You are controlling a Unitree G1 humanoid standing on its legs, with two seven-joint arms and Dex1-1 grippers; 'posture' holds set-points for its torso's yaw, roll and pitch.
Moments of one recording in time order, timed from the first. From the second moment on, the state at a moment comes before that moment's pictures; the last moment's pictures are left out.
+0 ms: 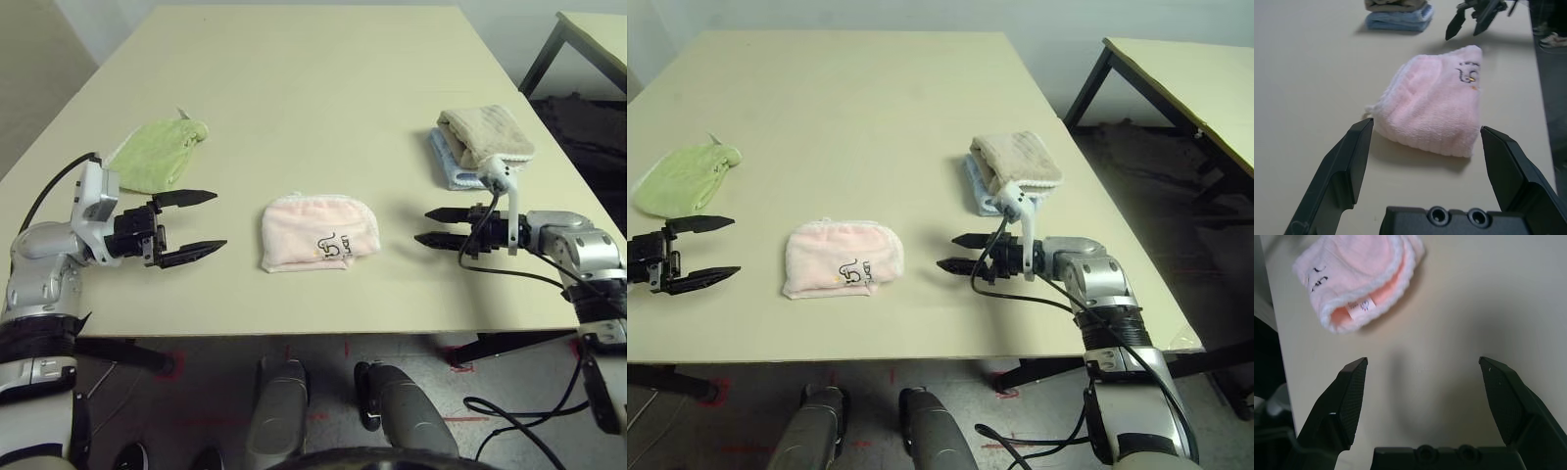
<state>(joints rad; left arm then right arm) -0.35 0.85 0.26 0.42 -0.51 -0.13 -1.58 -0.55 -0.69 0.06 0.36 0.37 0.66 1.30</state>
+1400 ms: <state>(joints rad) -0.72 0.84 0.11 0.58 -0.71 1.60 -1.03 -0.49 -0.71 -0.02 0.41 0.37 -0.35 1.56</state>
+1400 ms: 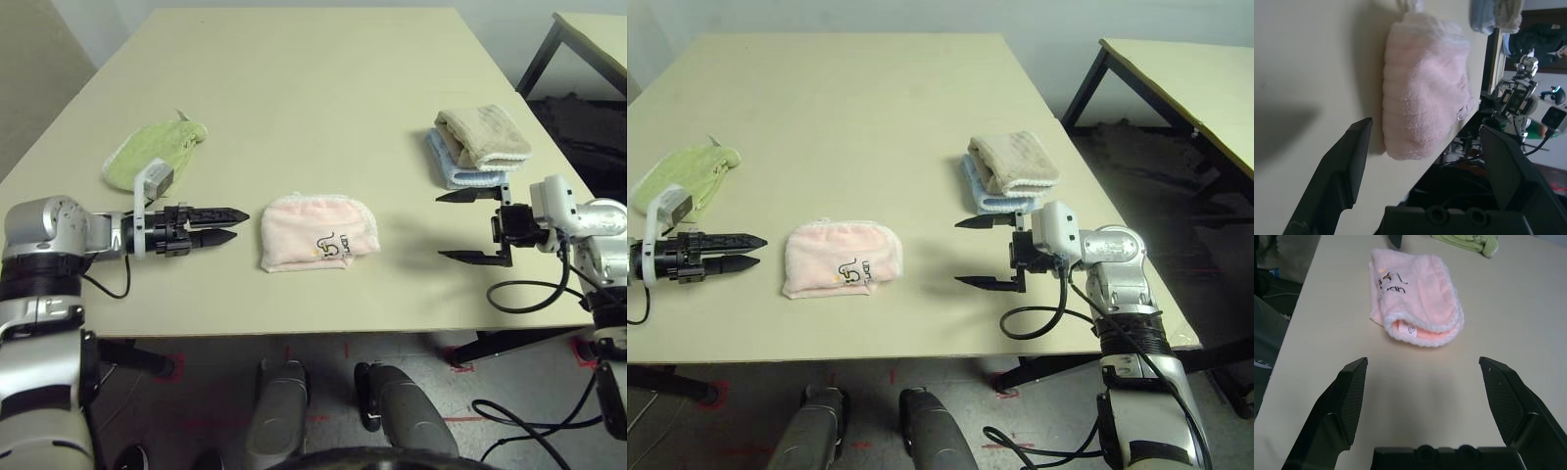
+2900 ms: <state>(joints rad) -0.88 0.57 -0.06 0.82 -0.67 1.61 -0.97 -0.43 -0.73 -0.01 0.30 0.35 -0.28 1.47</state>
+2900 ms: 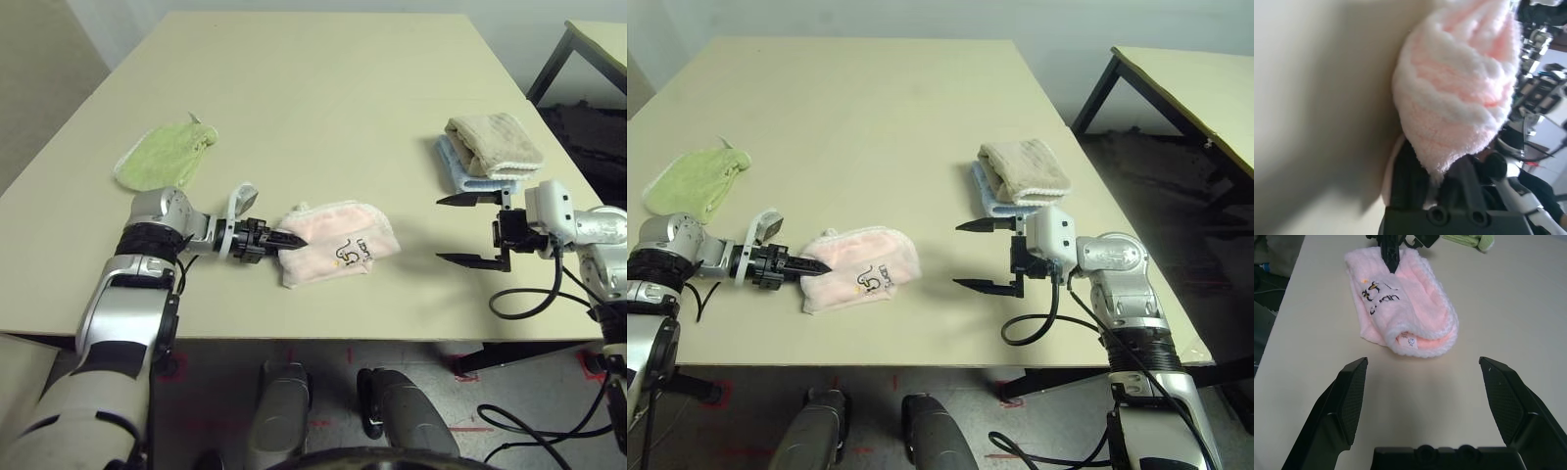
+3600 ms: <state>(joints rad) -1.10 0.76 0.08 0.67 -0.67 1.41 -1.05 -0.35 -0.67 -0.02 0.21 0.40 -0.05 1.39</state>
